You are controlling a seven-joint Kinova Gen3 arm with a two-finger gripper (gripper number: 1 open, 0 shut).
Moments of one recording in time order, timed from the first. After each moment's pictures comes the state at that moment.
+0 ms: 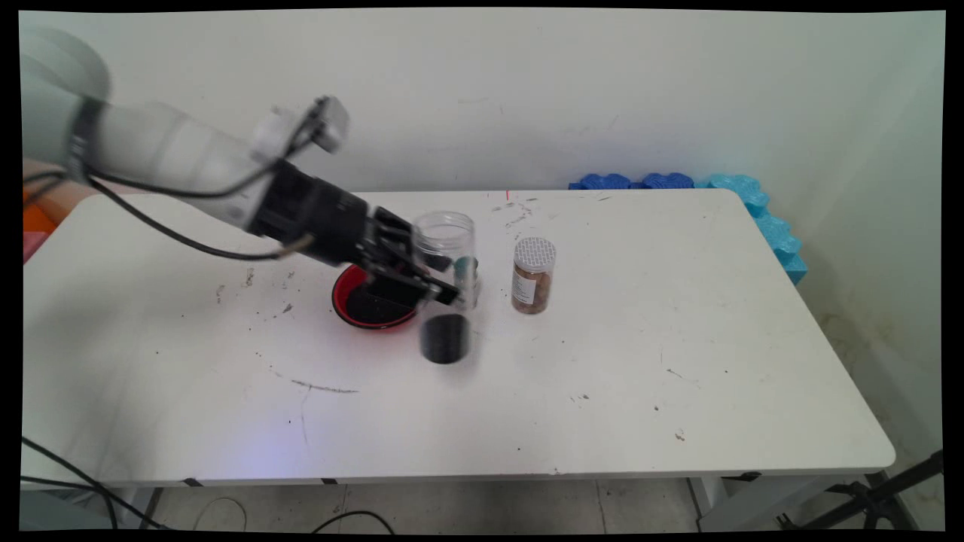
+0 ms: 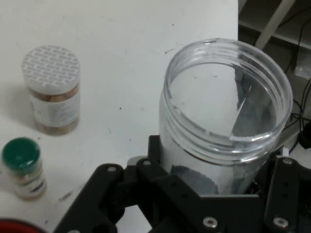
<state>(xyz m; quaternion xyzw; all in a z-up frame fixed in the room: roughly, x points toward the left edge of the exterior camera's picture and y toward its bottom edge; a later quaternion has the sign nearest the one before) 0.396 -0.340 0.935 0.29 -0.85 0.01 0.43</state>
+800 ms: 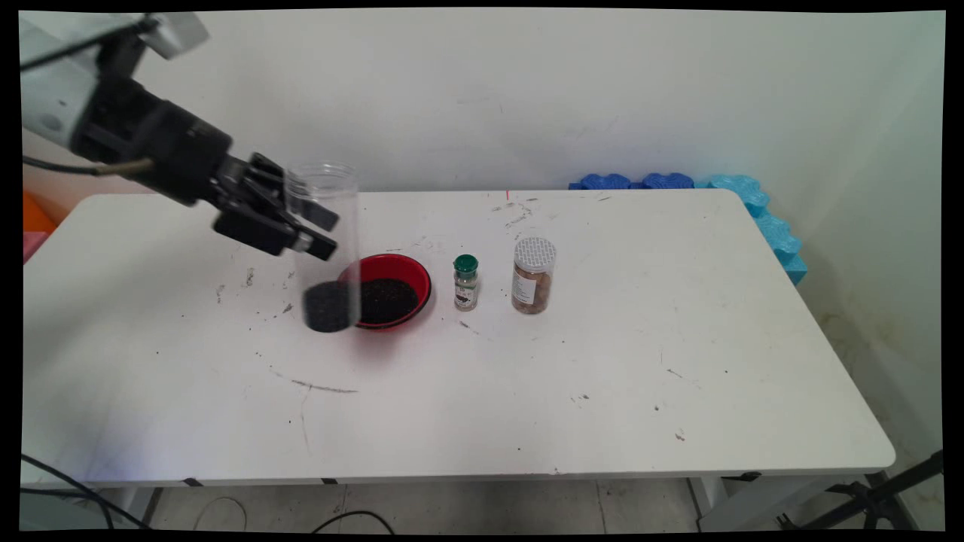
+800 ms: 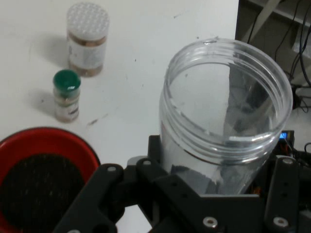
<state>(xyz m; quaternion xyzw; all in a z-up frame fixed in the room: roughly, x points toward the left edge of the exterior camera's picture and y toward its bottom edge) 0.491 -0.313 1.018 0.32 -0.86 0.00 0.39</state>
